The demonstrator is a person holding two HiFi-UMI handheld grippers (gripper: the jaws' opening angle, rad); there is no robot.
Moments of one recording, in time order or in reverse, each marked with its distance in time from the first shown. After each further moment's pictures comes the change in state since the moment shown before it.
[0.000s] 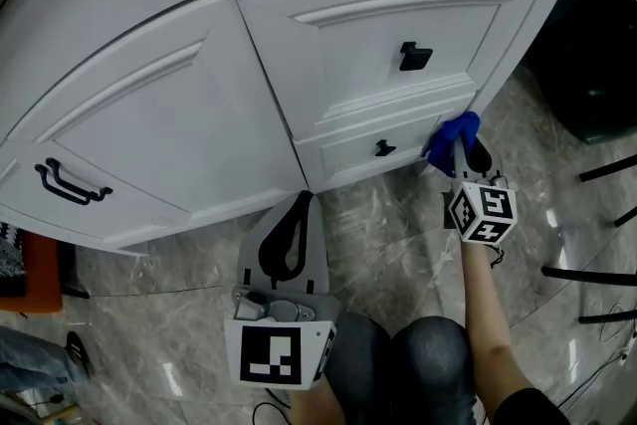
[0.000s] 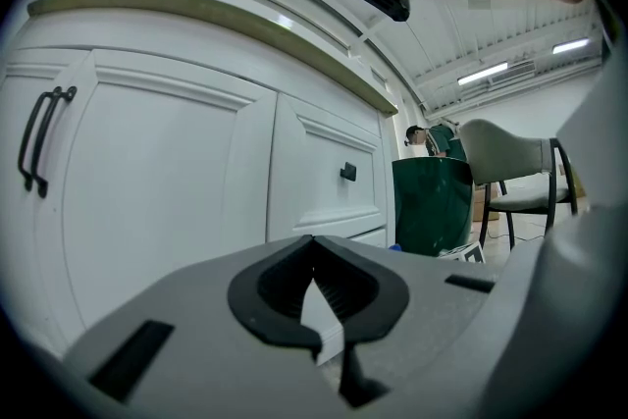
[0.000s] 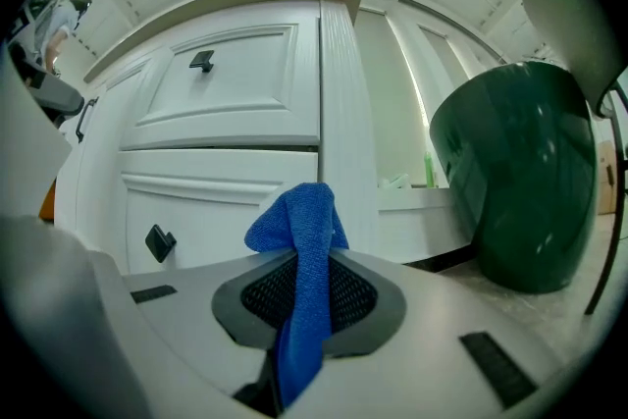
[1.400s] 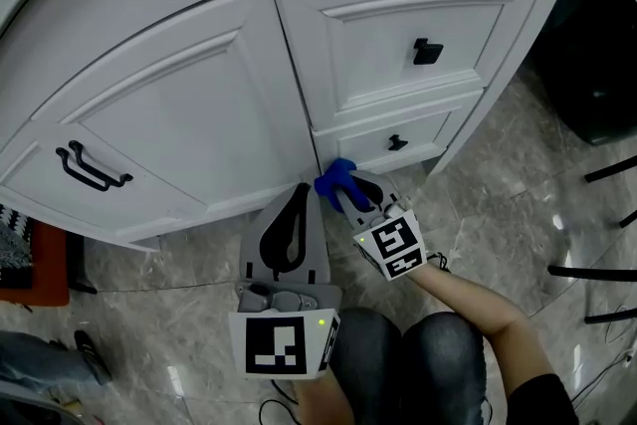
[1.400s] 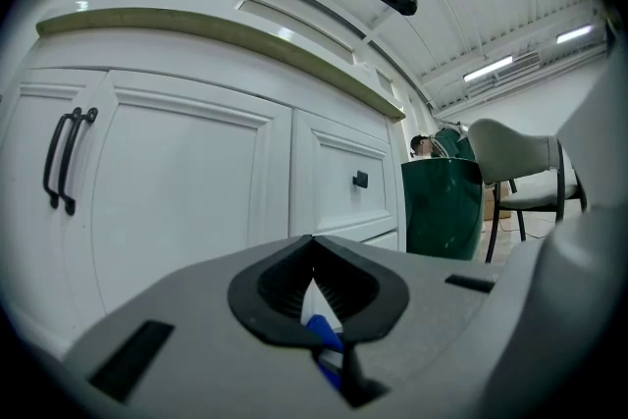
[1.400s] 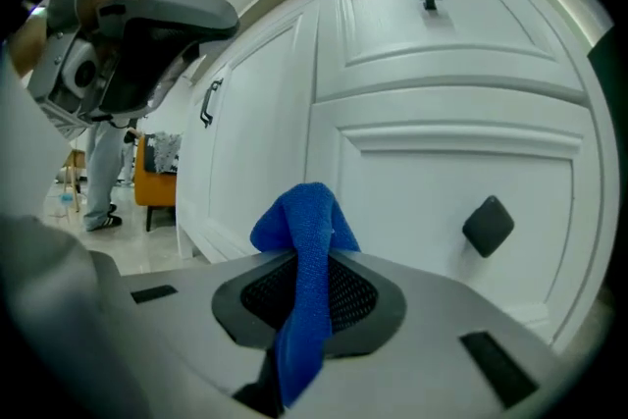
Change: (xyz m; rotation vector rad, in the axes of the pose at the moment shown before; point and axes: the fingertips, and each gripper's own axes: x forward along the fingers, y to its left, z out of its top) left arm -0.020 0.018 0.010 0.012 -0.021 0.066; right arm -0.026 0.264 -0.045 -0.142 0.099 0.614
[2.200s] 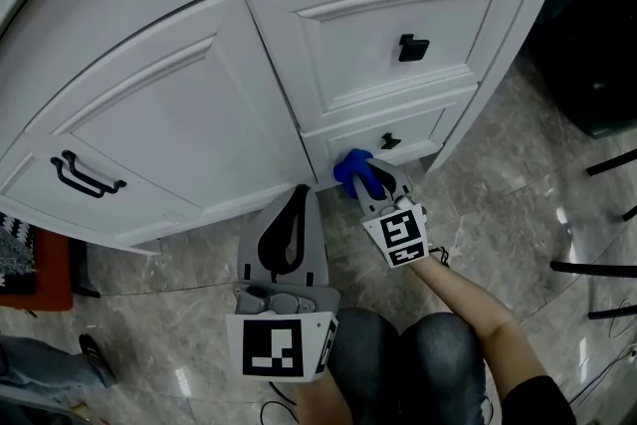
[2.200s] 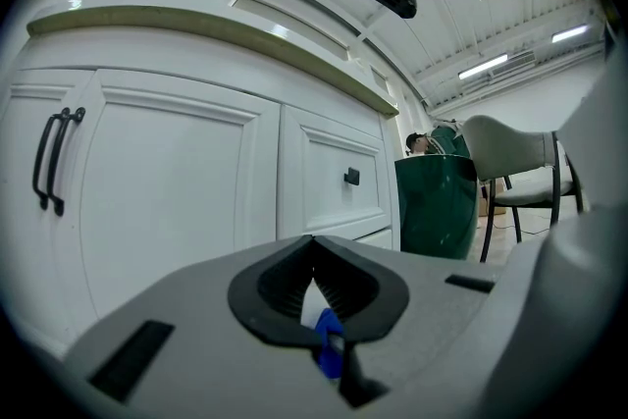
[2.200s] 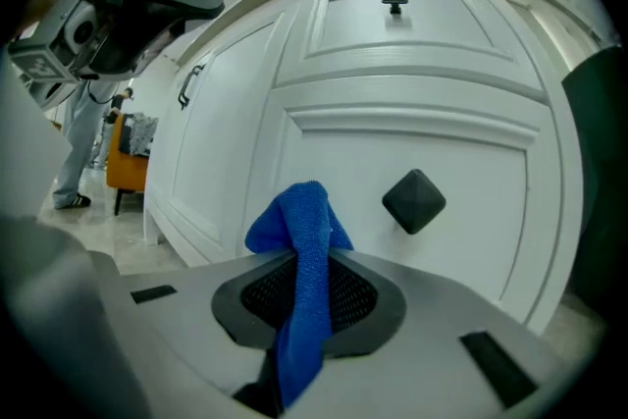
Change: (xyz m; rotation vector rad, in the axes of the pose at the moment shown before) left arm 0.005 -0.012 -0.002 0.017 0.012 -0.026; right arm -0.007 -0.051 -0.022 -0.040 -0.015 -0.151
